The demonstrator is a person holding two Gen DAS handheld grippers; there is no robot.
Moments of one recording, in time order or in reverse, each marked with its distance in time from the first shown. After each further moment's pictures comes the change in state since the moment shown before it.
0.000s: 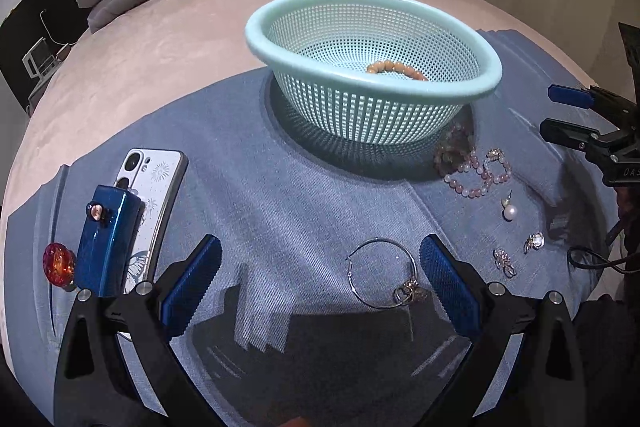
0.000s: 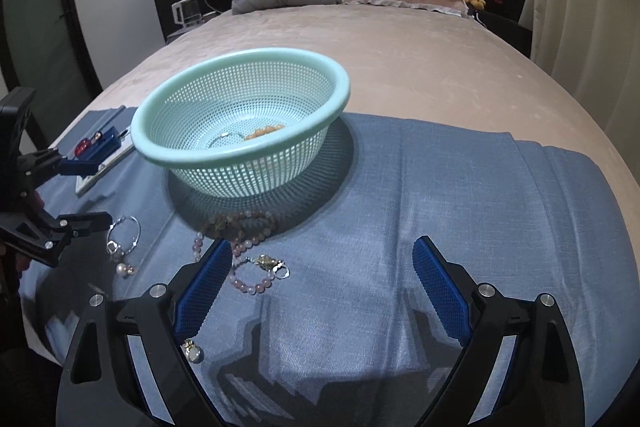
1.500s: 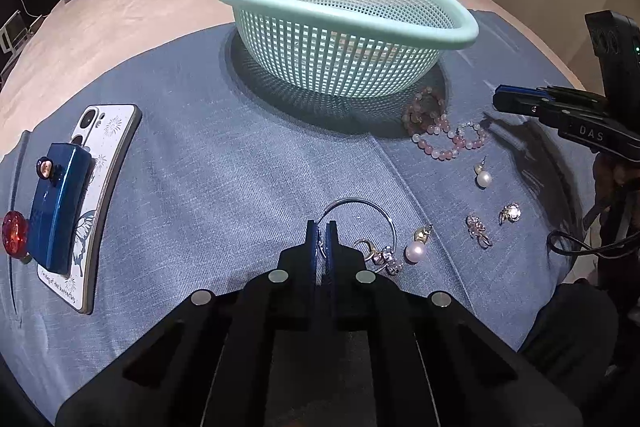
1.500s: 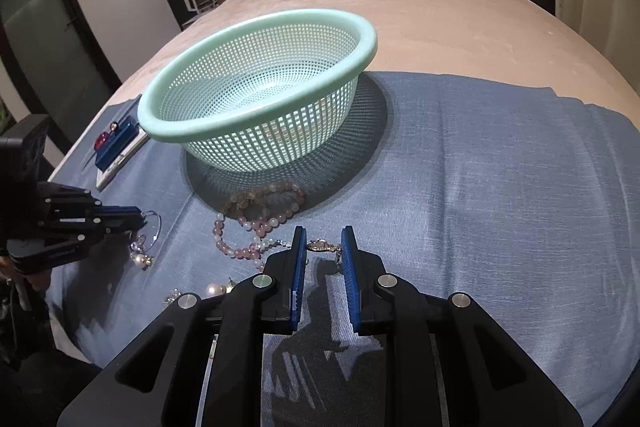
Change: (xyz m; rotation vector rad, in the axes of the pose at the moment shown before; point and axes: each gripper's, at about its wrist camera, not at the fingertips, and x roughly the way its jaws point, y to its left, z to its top) left arm 0.011 -0.010 -0.014 -0.033 0.086 -0.129; right arm 0.014 -0.004 -0.001 0.080 0.080 0.134
